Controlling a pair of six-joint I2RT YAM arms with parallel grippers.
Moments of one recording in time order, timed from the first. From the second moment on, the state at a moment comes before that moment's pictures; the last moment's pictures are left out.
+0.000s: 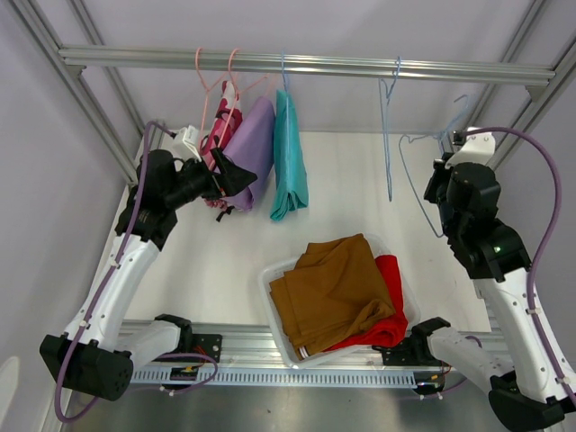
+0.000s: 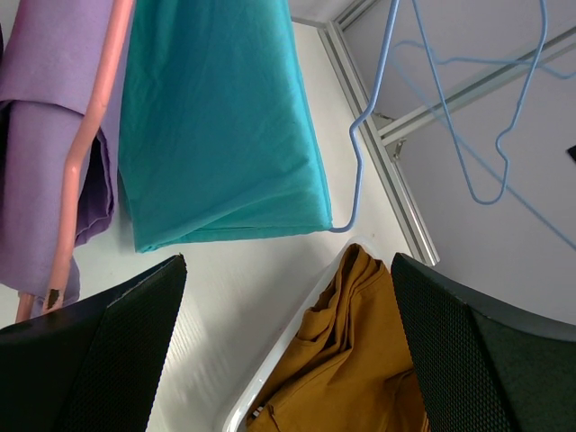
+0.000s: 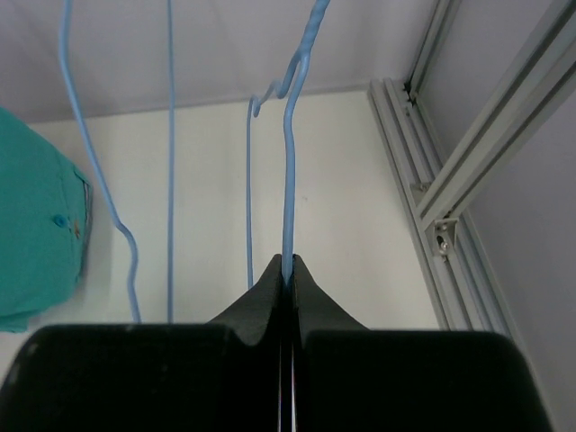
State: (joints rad) left arm -0.21 1.06 1.09 -0.30 0.48 -0.58; right arm 0.37 0.92 1.32 -0.63 0.50 0.13
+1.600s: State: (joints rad) left arm -0.21 1.07 1.08 -0.29 0.51 -0.58; right arm 0.36 1.10 1.51 -0.50 0.34 -0.04
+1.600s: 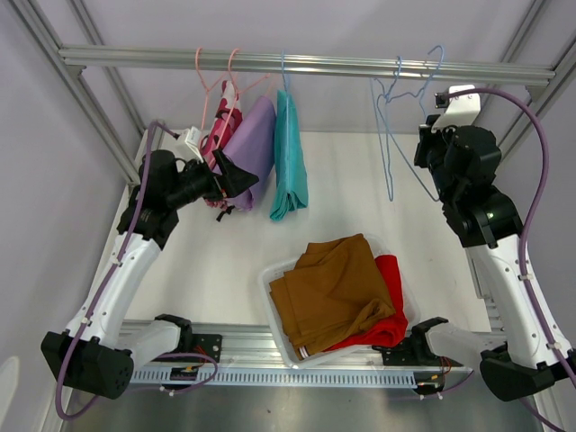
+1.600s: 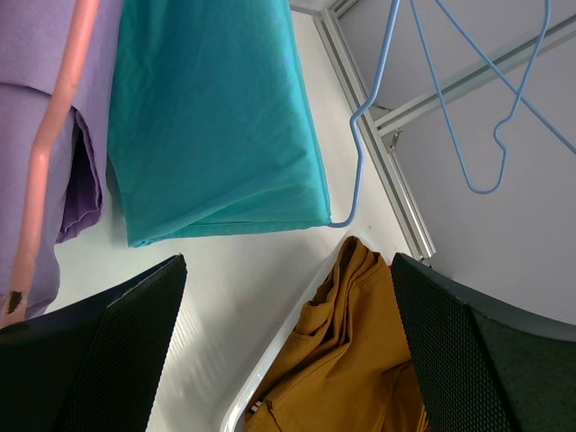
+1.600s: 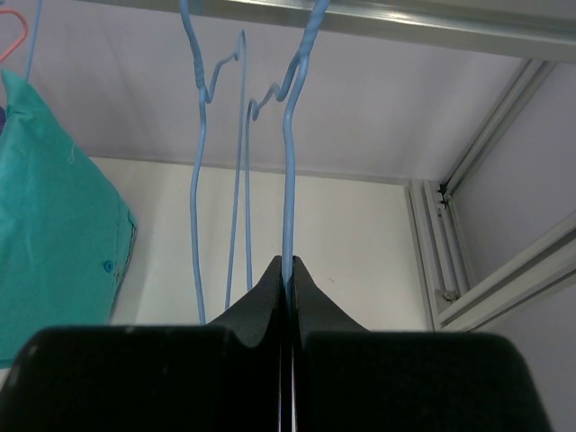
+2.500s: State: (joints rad) left arm -0.21 1.07 1.08 -0.29 0.53 -0.58; right arm 0.36 1.15 1.30 -0.41 0.35 0.03
